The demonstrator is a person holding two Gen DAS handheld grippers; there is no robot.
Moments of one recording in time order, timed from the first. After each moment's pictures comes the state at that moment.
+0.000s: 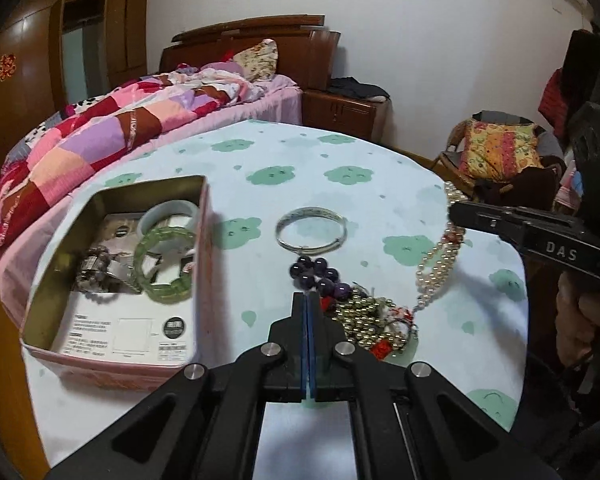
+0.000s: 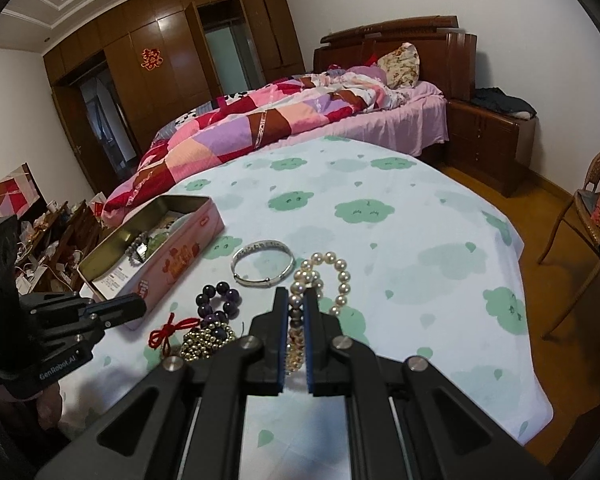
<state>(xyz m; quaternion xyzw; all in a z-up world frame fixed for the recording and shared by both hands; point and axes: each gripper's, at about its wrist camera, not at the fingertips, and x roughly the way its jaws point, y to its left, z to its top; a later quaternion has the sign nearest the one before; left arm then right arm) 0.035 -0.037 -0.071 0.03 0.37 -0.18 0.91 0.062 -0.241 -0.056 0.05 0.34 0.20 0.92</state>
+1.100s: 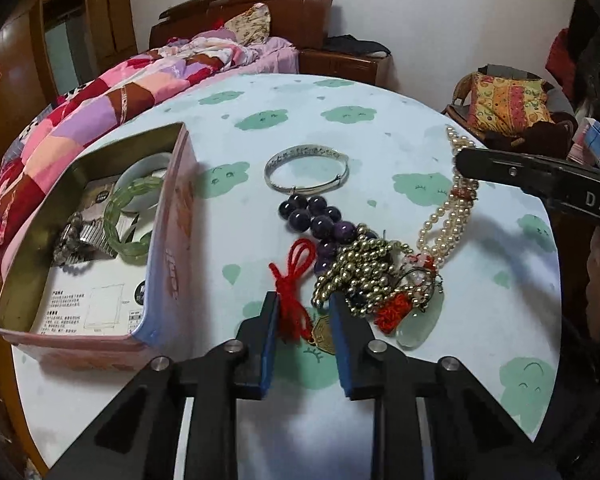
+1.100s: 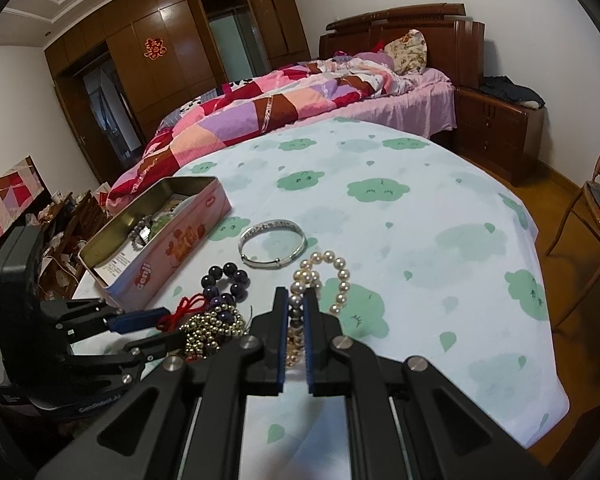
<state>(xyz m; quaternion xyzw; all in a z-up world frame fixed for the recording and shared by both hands) 0.040 -0.050 -0.106 0.07 0.42 -0.16 0.89 0.064 -0.233 -0.068 0.05 0.36 0.22 0.91</state>
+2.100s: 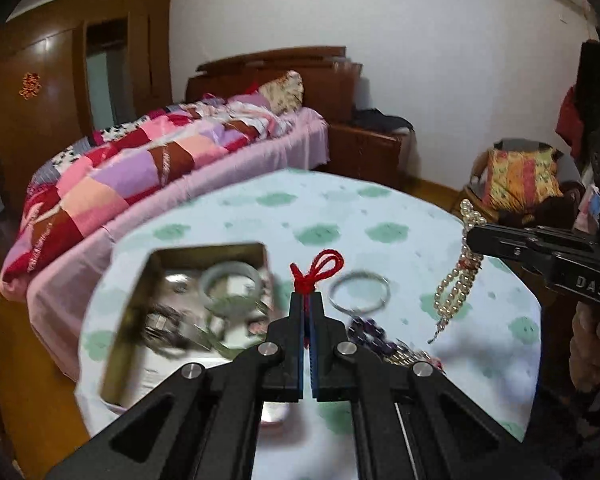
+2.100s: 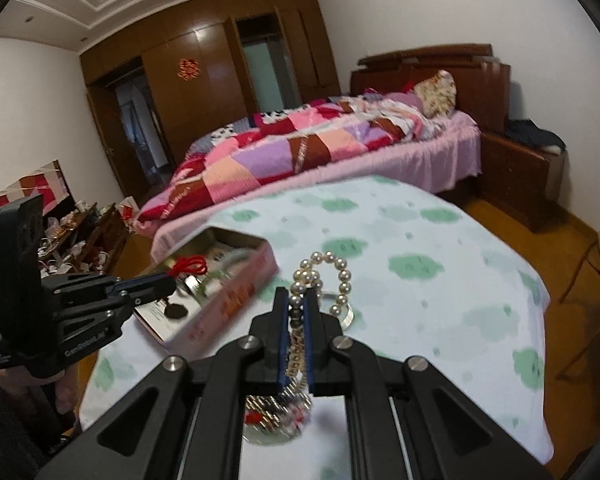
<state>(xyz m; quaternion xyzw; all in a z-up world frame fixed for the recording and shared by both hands) 0.047 0.003 -0.016 0.03 0.31 -0.13 0.94 0.065 -0.202 -0.007 0.04 0.29 0.27 0.92</state>
